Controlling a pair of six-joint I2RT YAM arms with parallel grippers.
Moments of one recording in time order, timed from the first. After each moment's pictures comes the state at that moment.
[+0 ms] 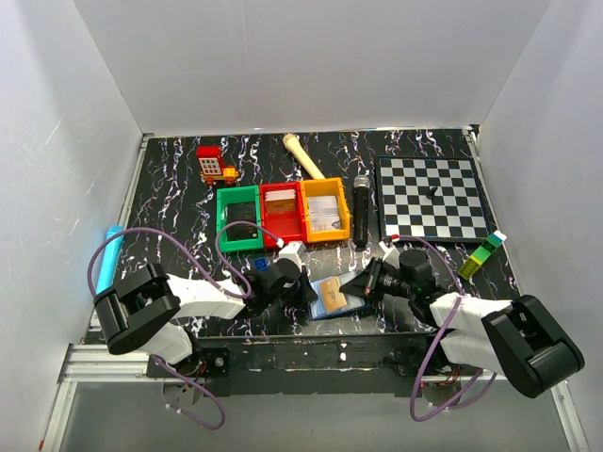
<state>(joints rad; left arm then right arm) -1.05 1.47 0.50 0.28 -0.08 -0.87 0.50 1.17 0.11 0.56 -0.59 1.04</state>
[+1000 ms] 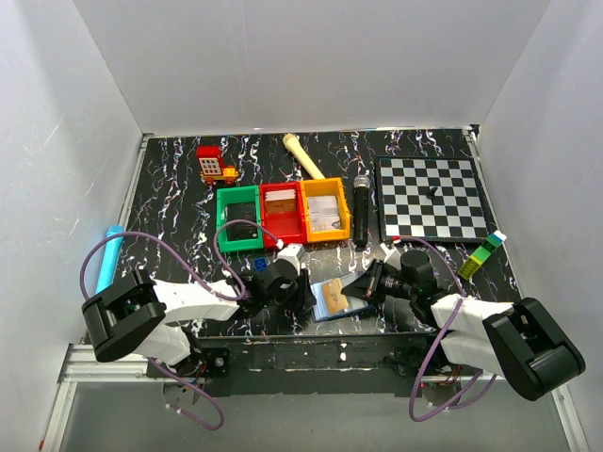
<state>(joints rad) -1.05 1.38 0.49 0.16 -0.07 -0.81 0.48 1.15 0.10 0.53 -0.60 1.02</state>
